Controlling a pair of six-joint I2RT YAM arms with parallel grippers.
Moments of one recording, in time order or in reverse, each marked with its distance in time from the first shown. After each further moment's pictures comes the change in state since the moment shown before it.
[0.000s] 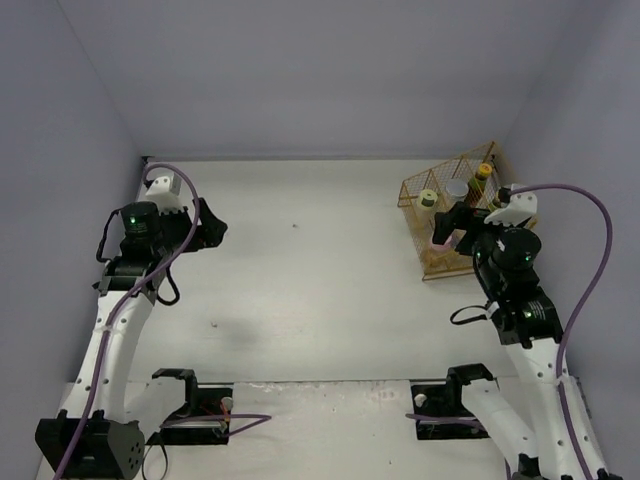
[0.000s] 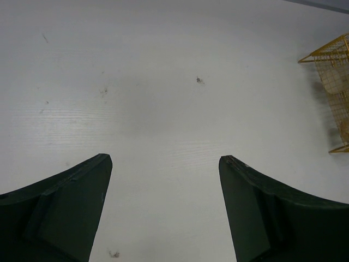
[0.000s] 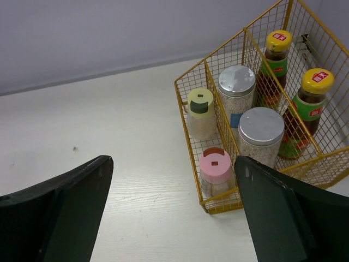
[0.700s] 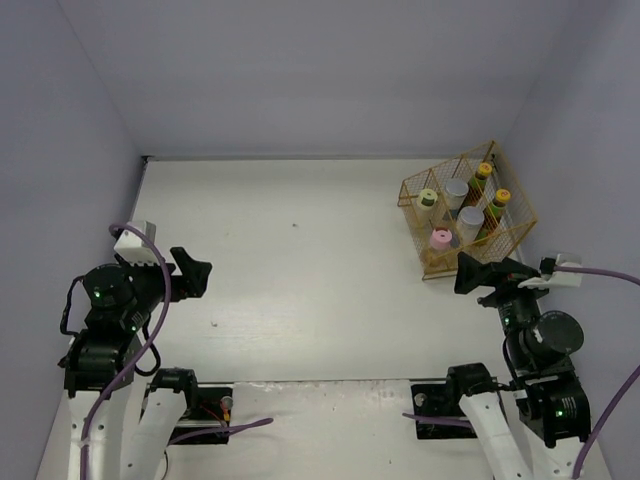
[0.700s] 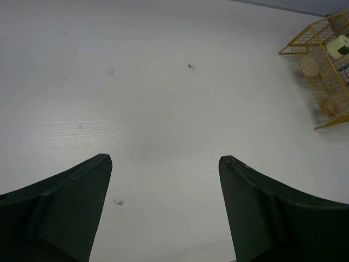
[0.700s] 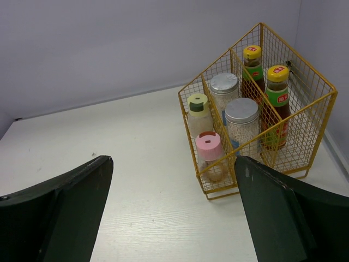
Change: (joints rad) left arm 0.000 -0.430 -0.006 -0.348 -0.039 0.026; right arm 0.002 -0.436 -0.026 -0.229 0.015 0.019
